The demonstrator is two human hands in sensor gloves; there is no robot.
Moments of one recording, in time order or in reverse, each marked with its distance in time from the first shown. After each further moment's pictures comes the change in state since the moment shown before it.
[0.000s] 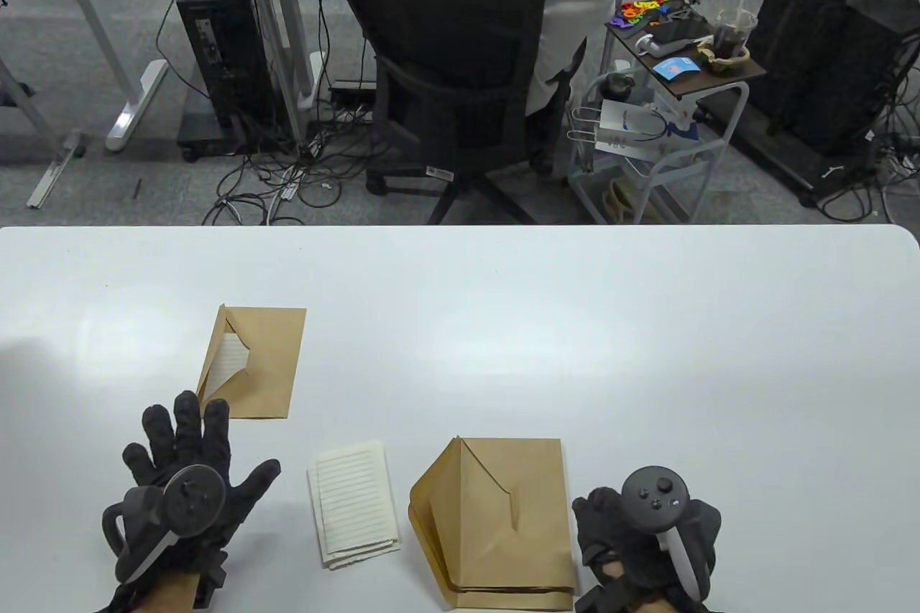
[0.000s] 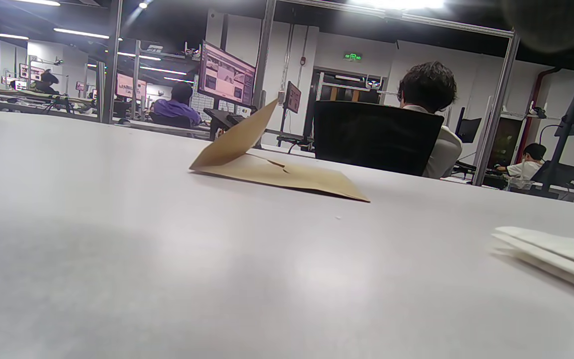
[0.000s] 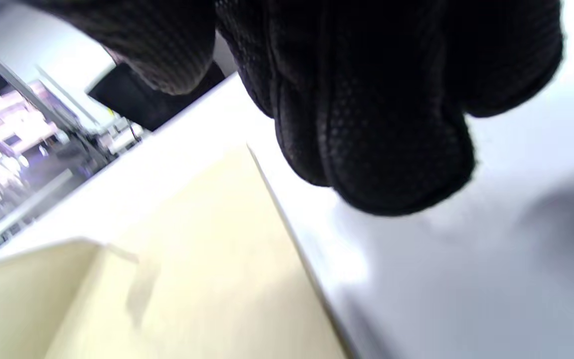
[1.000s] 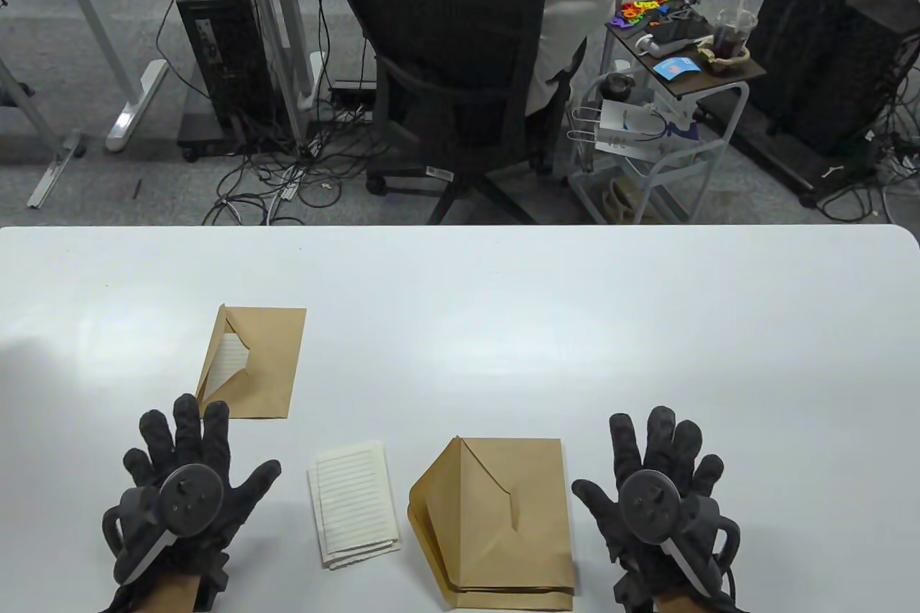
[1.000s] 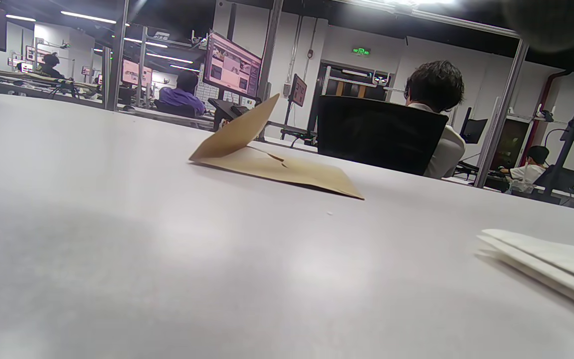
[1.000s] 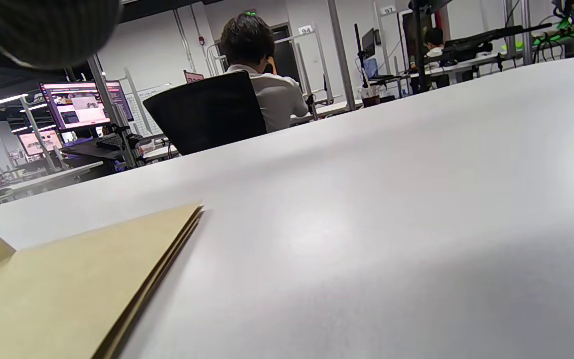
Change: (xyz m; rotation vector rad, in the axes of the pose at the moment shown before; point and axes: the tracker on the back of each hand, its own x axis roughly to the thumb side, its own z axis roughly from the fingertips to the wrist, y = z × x) left_hand -0.001 0.001 0.002 -0.020 0.019 0.040; right_hand 0.001 -0.007 -0.009 -0.141 -0.228 0.320
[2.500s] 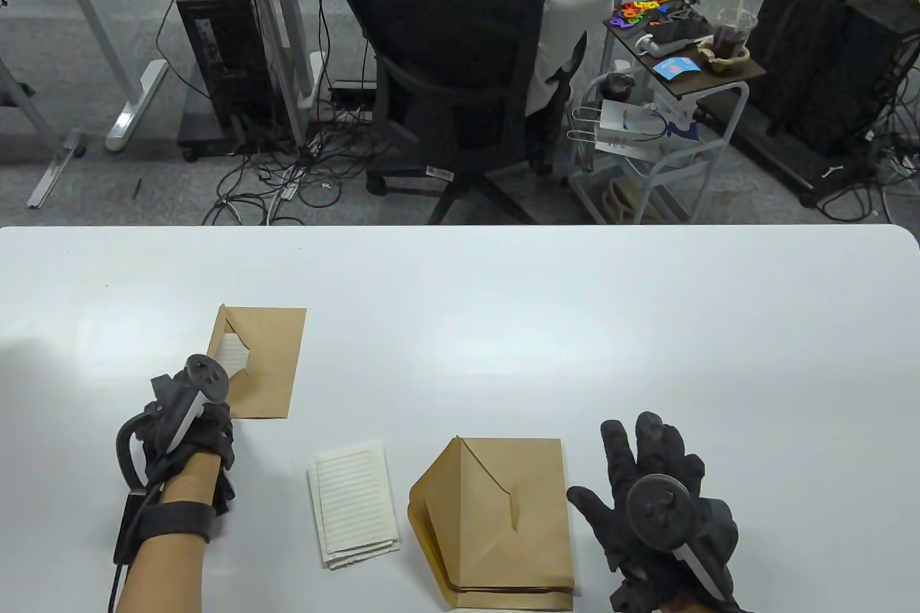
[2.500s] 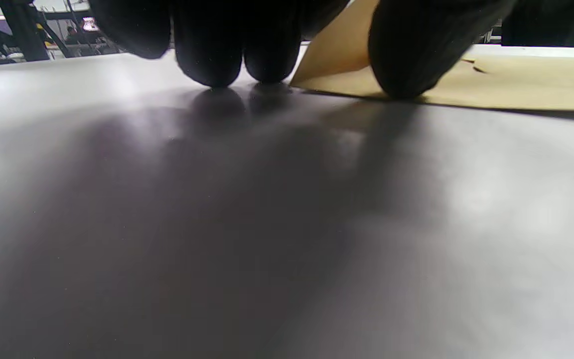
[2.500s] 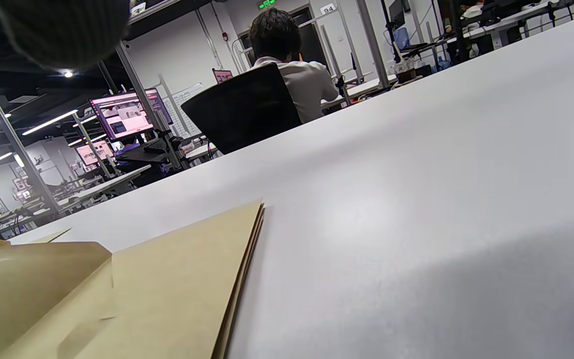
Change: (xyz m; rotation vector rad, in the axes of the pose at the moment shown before) left_hand -0.028 -0.031 -0.124 -0.239 0.501 -0.187; right_hand 0.000 -0.005 0.003 0.068 -0.081 -0.133
